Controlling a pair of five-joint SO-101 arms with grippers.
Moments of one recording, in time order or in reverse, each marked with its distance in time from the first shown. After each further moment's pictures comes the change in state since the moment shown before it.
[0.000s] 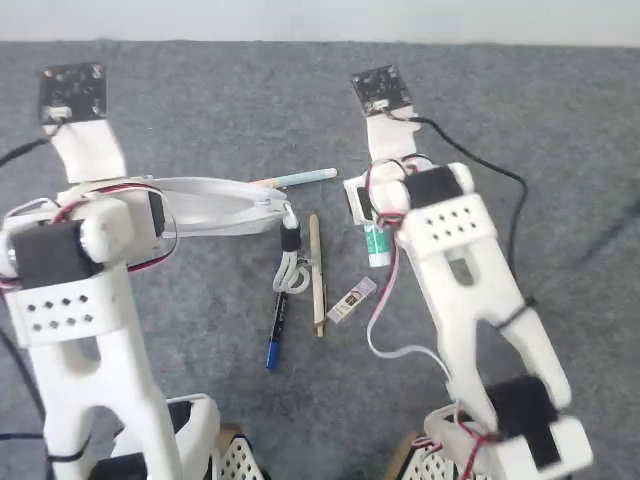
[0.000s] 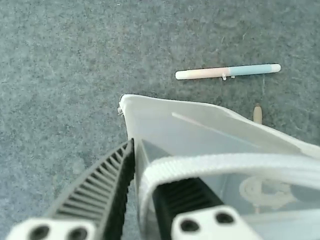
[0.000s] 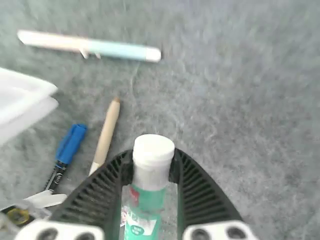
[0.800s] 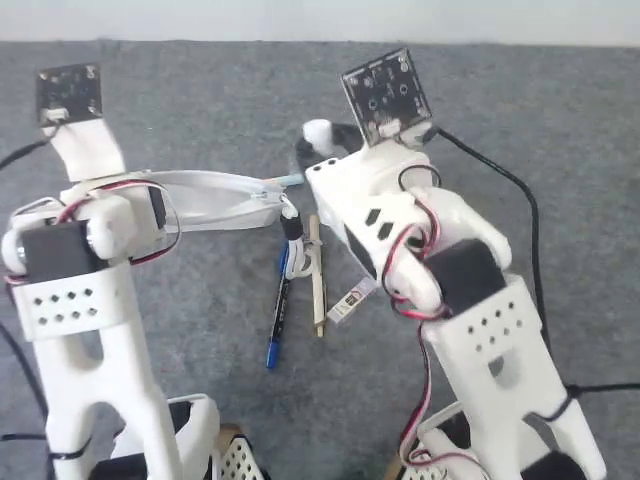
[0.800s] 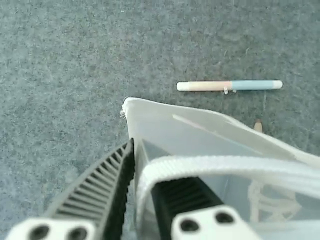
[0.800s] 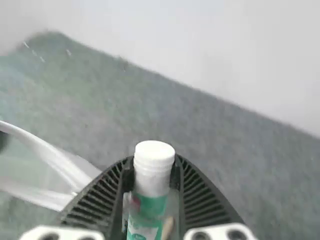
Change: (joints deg) left arm -0.3 0.0 5.2 -6.8 3.3; right arm -12.2 -22.5 0.1 -12.6 0.5
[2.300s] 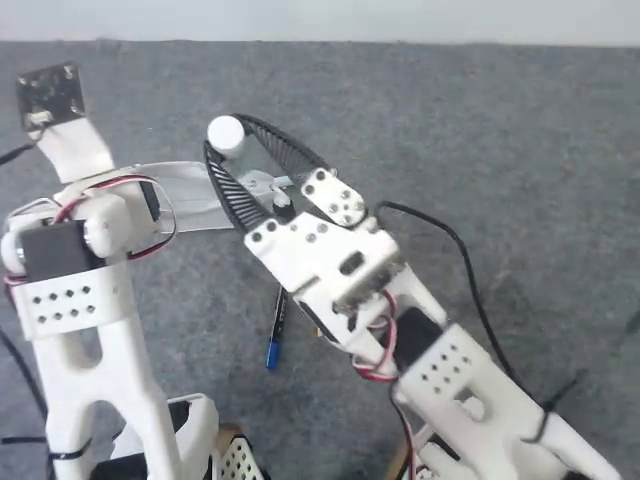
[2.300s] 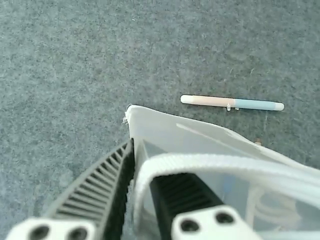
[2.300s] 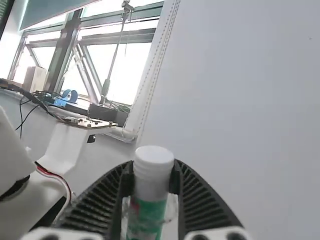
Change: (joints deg) left arm -1.7 0.0 2.5 -4.1 3.9; right arm -13.6 -7.2 37.5 -75.3 14.6
